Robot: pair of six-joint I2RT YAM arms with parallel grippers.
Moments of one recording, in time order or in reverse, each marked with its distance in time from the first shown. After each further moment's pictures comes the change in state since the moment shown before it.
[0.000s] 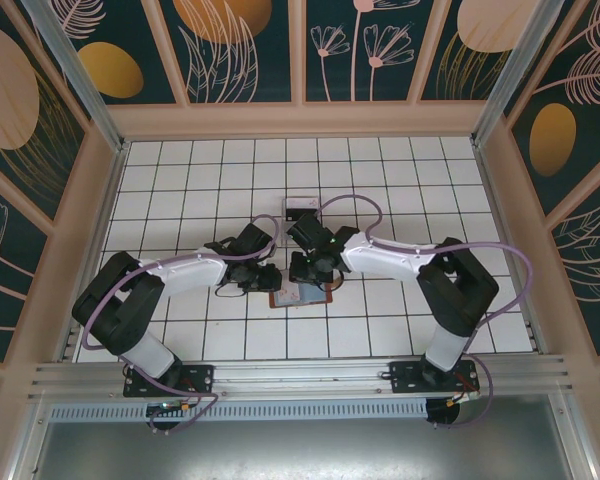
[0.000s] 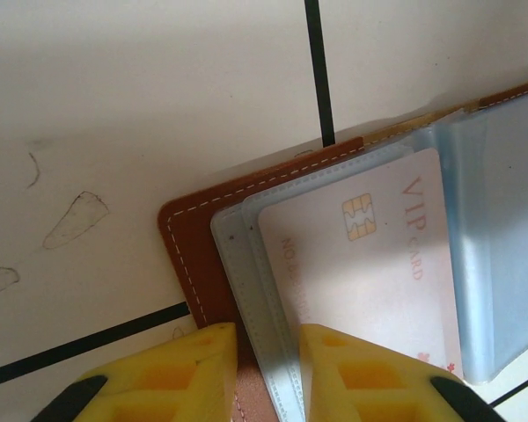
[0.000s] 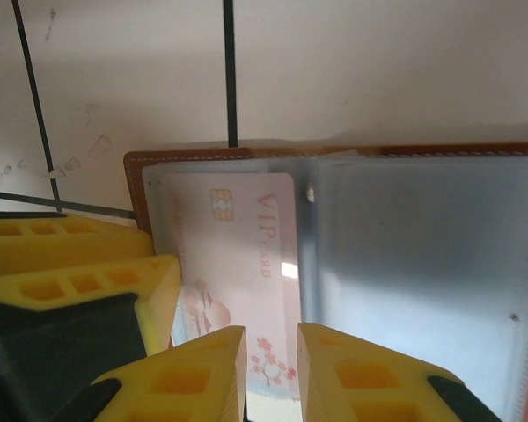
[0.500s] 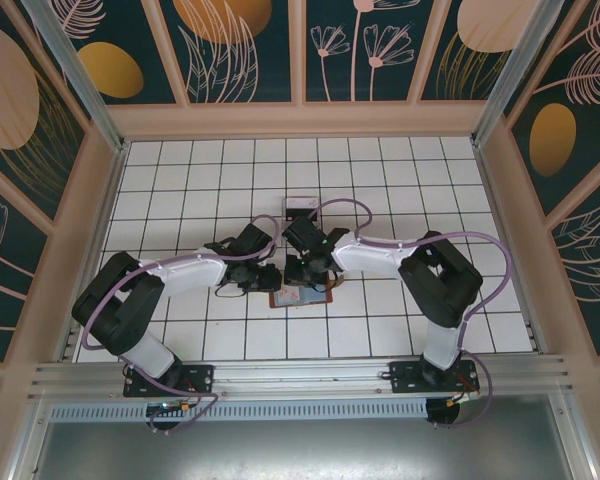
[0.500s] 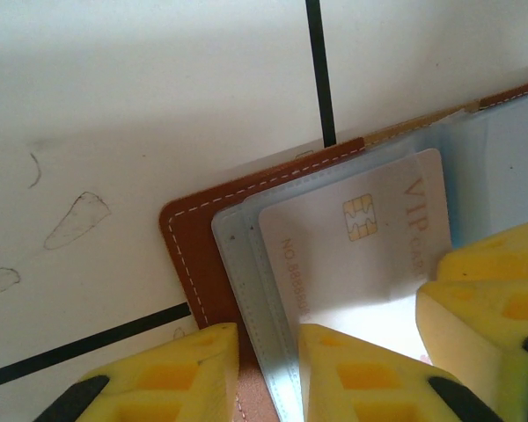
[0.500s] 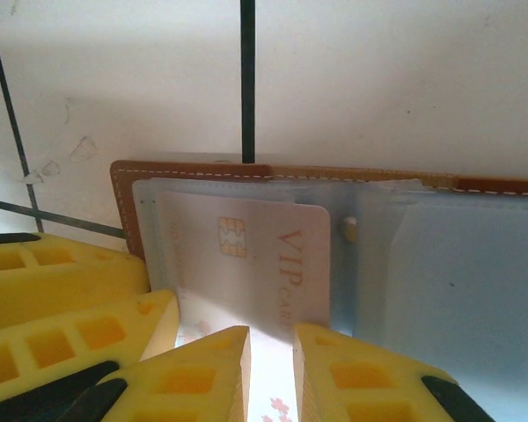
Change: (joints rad) left arm 0.000 0.000 -0.004 0.005 -0.003 0.000; right arm 0.000 0.089 0.015 0.053 -0.047 -0.021
